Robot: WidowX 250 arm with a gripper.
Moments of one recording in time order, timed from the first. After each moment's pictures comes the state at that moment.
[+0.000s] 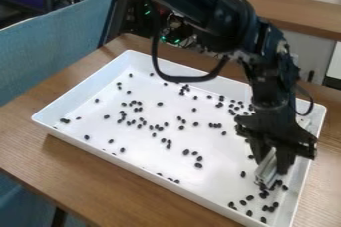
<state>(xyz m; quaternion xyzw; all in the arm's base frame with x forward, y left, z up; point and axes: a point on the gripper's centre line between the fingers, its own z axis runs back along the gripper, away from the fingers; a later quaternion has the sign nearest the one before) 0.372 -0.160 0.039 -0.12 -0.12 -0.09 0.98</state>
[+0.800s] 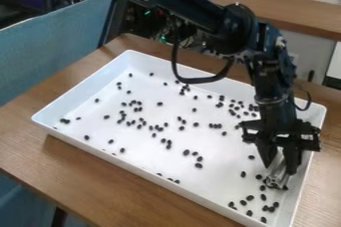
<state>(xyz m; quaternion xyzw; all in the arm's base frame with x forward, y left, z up) 0.391 -0.144 0.017 -0.15 -0.03 -0.02 0.99</state>
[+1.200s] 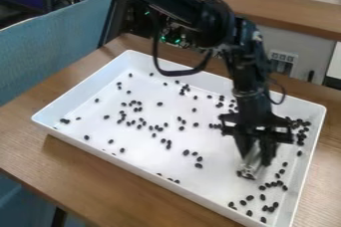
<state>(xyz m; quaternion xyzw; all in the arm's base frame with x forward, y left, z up) 0.387 -0.093 0.011 -0.12 -0.01 0.00 0.99</state>
